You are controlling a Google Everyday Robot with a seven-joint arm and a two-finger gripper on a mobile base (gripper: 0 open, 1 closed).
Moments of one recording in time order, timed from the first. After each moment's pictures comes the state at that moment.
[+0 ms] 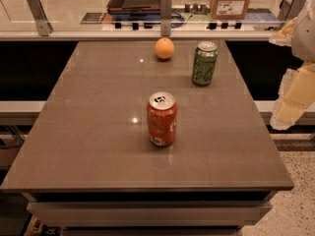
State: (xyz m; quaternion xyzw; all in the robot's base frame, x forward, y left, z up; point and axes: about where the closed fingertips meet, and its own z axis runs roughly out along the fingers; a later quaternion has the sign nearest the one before) arm 0.438 -0.213 0.989 -0.60 0.78 -0.05 0.18
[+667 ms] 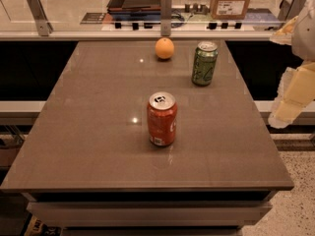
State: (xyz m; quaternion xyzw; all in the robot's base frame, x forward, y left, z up) arm 0.440 -0.213 0.991 -0.60 0.78 -0.05 0.19
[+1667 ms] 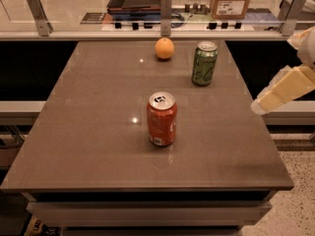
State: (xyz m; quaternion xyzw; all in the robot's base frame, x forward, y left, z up) arm 0.479 -0.231 0.973 -0.45 0.83 -0.01 0.32
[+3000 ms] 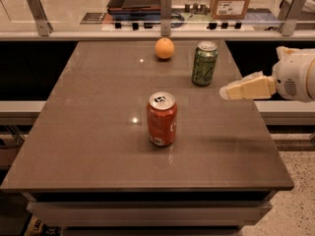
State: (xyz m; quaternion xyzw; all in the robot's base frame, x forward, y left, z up) arm 0.539 -0.220 0.941 -0.30 0.80 0.05 0.51
